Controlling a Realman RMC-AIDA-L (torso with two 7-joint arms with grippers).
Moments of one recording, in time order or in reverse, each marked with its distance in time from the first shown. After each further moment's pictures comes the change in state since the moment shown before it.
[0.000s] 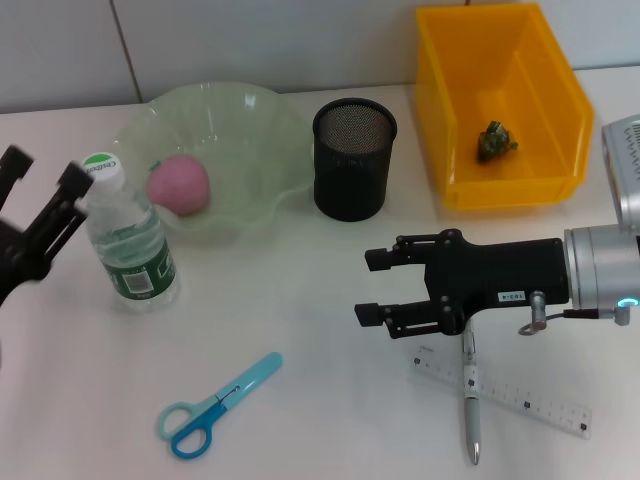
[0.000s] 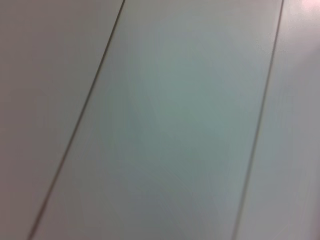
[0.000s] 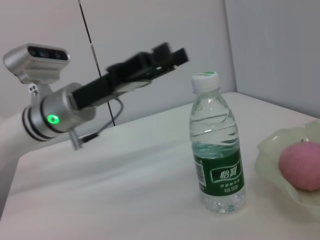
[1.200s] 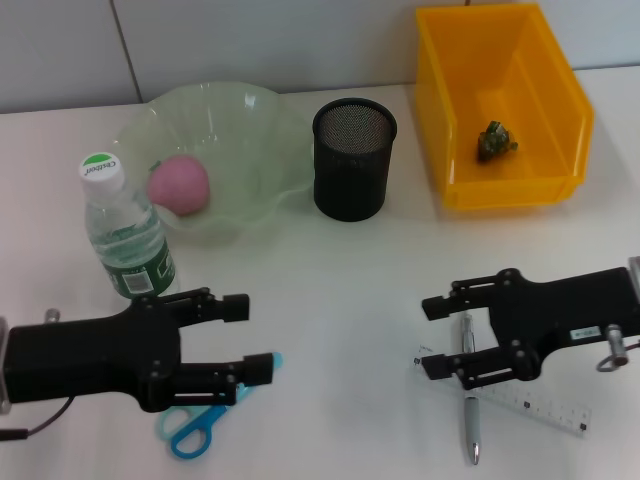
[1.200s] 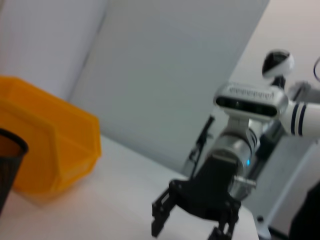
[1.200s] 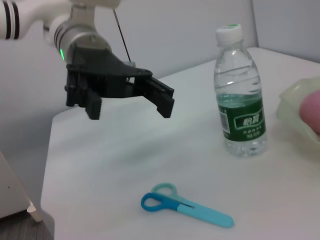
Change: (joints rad) left arm 0.066 -0.004 0.524 0.886 0.421 0.009 -0.944; right arm -0.075 -0.049 0.004 -0.131 -0.107 -0.154 0.099
